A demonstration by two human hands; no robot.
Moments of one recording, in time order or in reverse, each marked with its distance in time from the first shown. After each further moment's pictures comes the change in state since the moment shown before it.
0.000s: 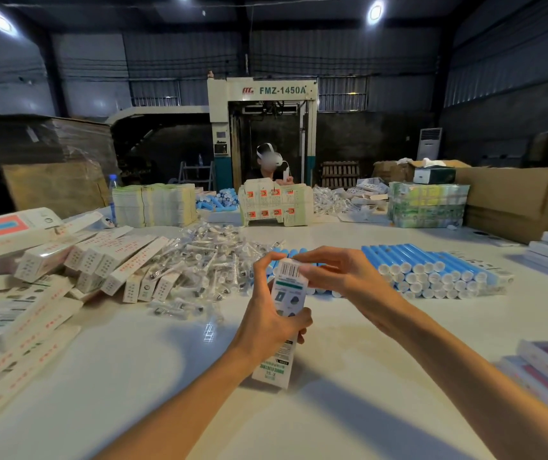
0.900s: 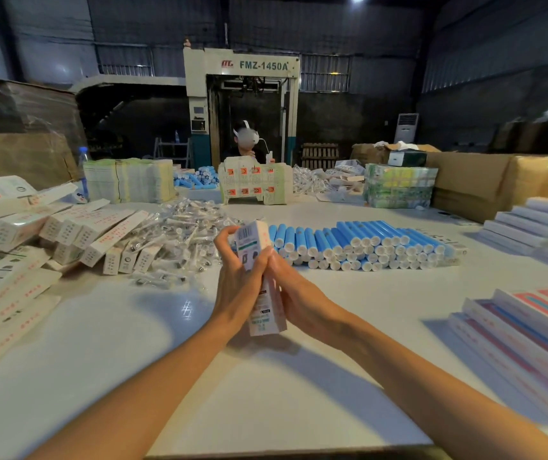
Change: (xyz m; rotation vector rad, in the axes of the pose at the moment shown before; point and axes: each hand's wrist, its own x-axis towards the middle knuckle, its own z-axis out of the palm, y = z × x) left_hand -0.007 0.000 0.001 0.109 0.290 0.043; right_hand -0.041 0.023 0.068 0.341 -0.180 0.139
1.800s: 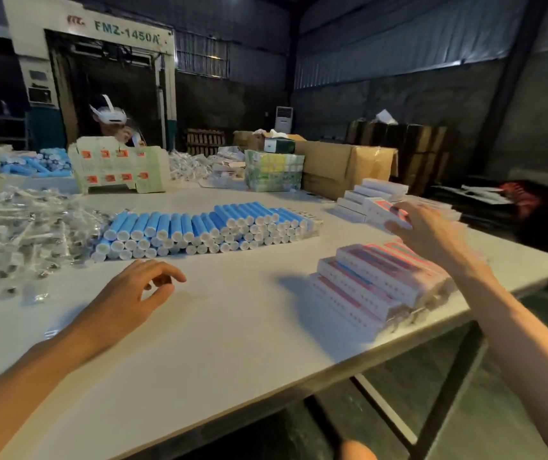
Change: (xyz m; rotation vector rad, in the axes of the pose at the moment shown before) left_hand -0.010 -0.024 0.008 0.451 -0.616 0.305; right_hand -0.248 -0.123 -0.267 -1.581 1.002 0.310
